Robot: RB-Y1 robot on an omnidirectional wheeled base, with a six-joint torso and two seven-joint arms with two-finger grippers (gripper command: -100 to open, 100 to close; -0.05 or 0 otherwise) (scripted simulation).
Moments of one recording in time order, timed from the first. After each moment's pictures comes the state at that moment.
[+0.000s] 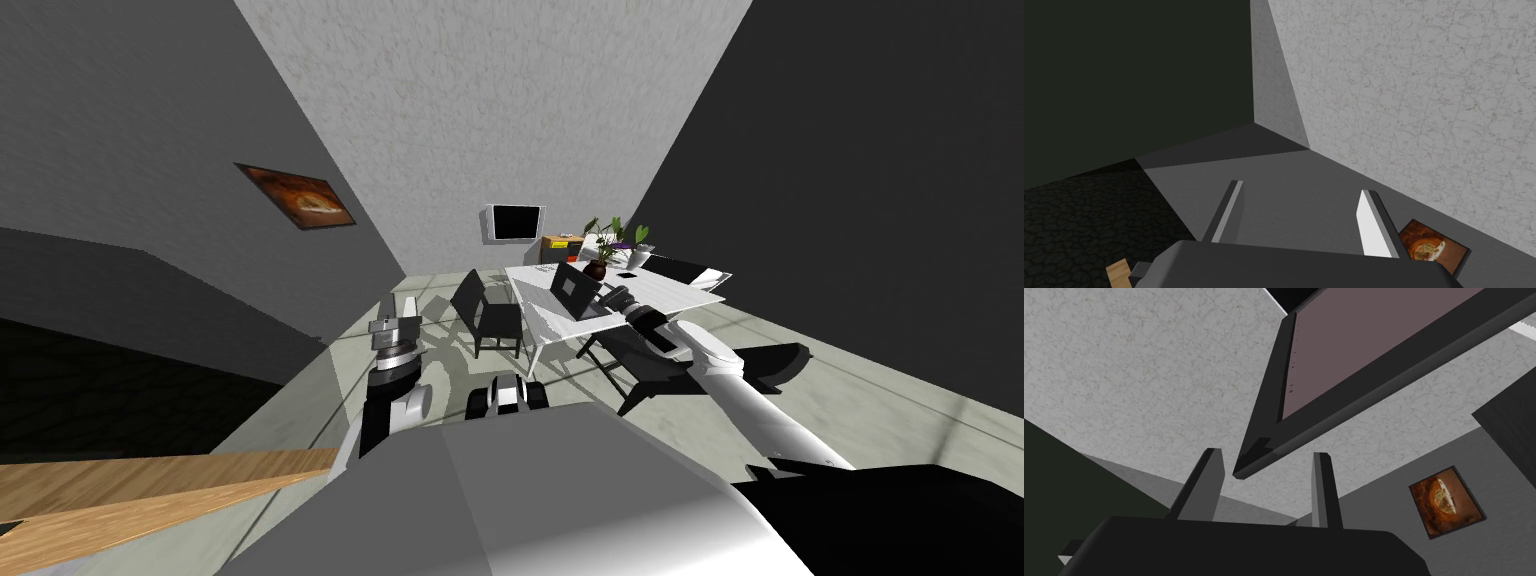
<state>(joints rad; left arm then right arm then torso) 0.49 -0.01 0.01 -2.25 -0.11 -0.55 0.11 0.22 -0.88 -0.29 -1.59 0.71 -0.38 0.74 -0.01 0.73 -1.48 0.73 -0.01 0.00</state>
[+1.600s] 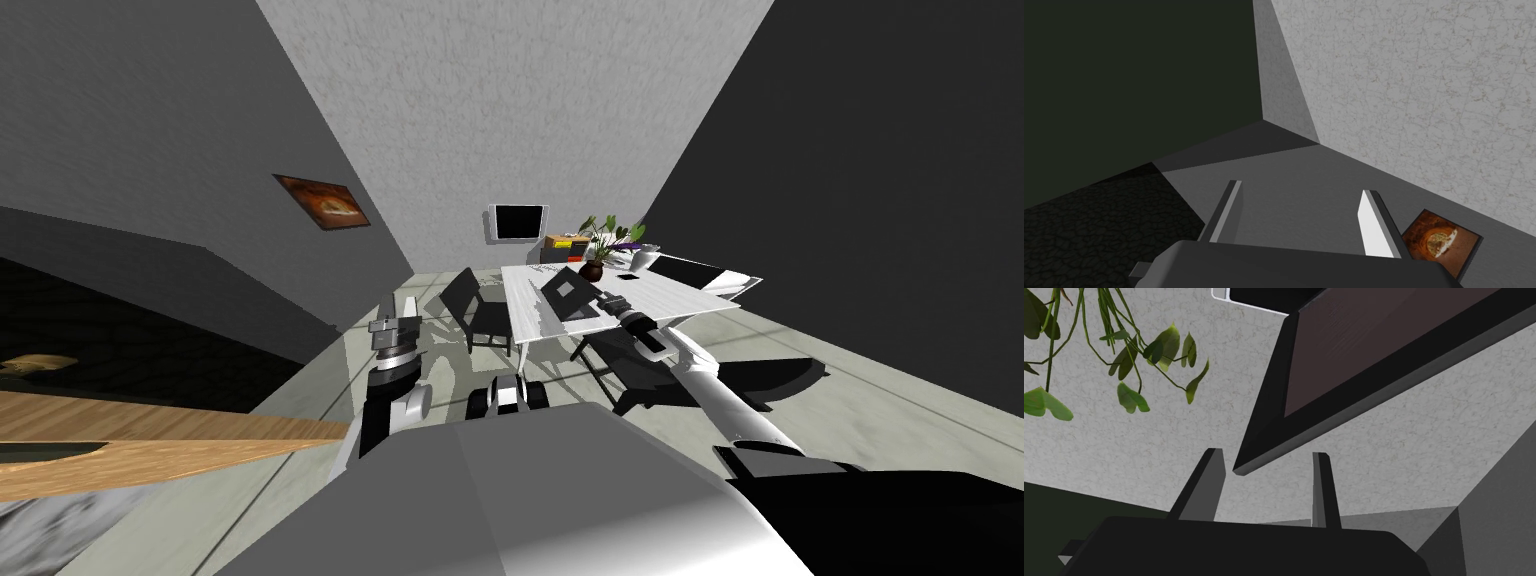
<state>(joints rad) 0.49 -0.01 0.01 -2.25 -0.11 -0.55 0.11 0.13 -0.82 -0.23 -1.37 0.49 -0.39 0.46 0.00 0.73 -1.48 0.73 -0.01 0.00</state>
